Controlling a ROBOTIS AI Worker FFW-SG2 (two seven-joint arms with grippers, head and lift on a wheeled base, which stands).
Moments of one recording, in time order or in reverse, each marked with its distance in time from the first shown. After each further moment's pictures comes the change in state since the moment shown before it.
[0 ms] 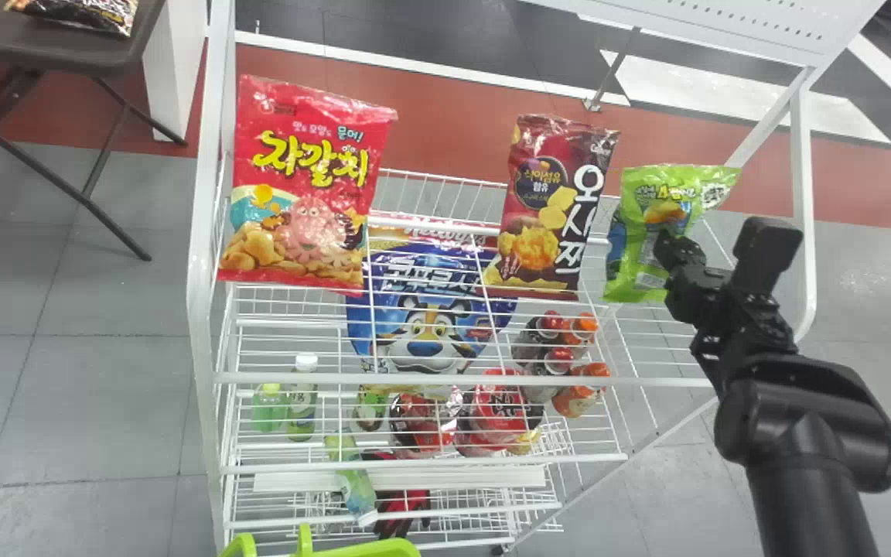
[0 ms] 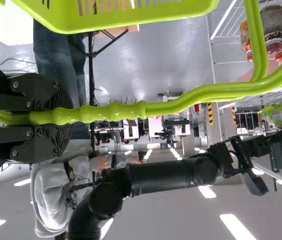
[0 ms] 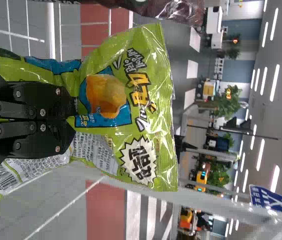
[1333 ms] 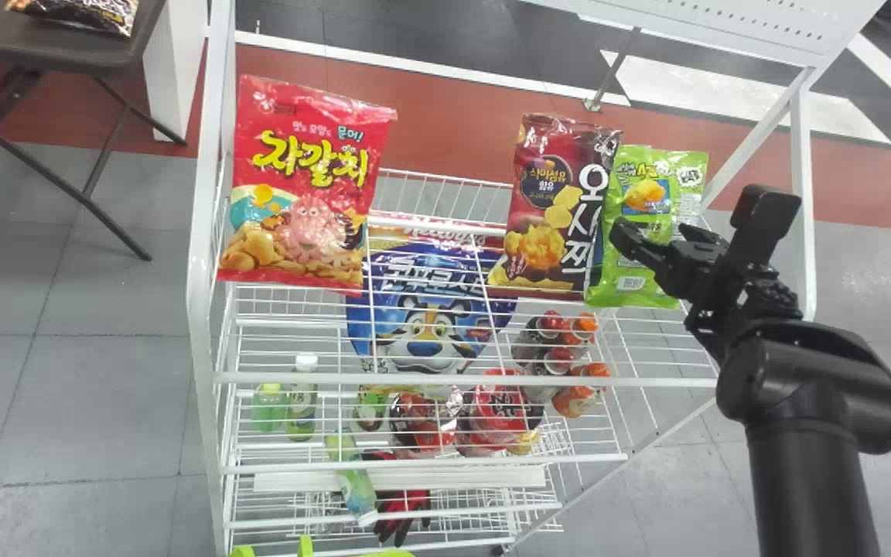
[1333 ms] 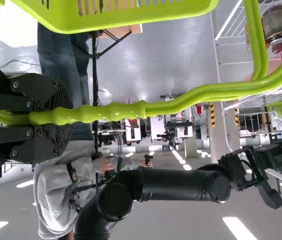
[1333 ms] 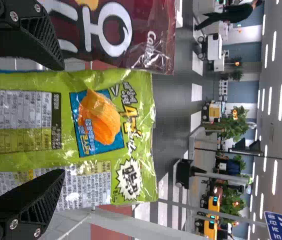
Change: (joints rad) left arm 0.029 0.002 0.004 -0.026 -0.010 0.000 0.000; right arm -0.124 0.014 0.001 0.008 0.058 0.170 0.139
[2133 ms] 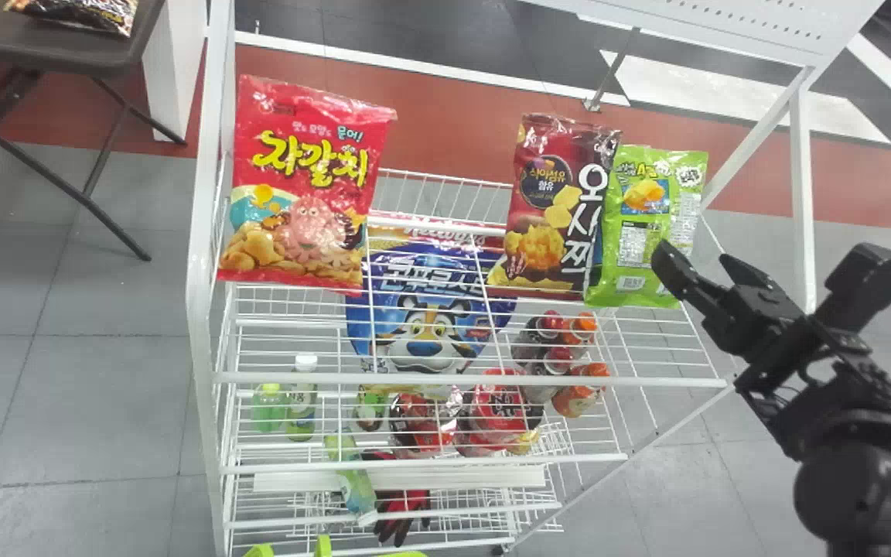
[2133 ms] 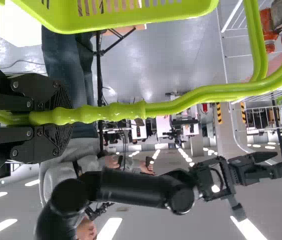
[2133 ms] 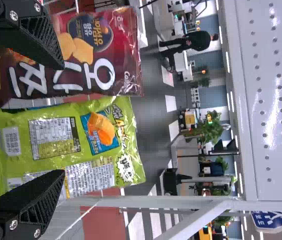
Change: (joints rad) left arm 0.004 0.002 -0.033 -0.033 -0.012 0.030 0.006; right arm 0.311 0.100 -0.164 -0.431 -0.230 0.081 0.050
